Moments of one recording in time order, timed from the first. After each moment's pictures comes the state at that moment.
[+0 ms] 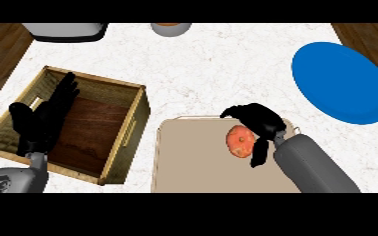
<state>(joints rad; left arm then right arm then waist) -0.11 0.41 -0.06 -1.47 0.18 0.12 0.14 -0.44 -0.31 0.52 -1.08 0.71 0.23 -0.12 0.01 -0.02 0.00</state>
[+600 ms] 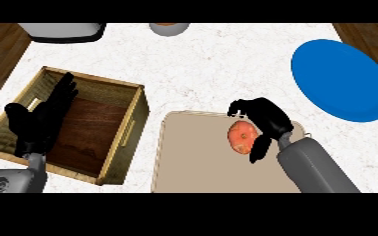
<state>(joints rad) -0.10 0.39 -0.04 -1.48 0.18 0.10 0.15 -0.38 -0.28 0.41 -1.18 0.73 0.13 -0.08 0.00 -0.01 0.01</state>
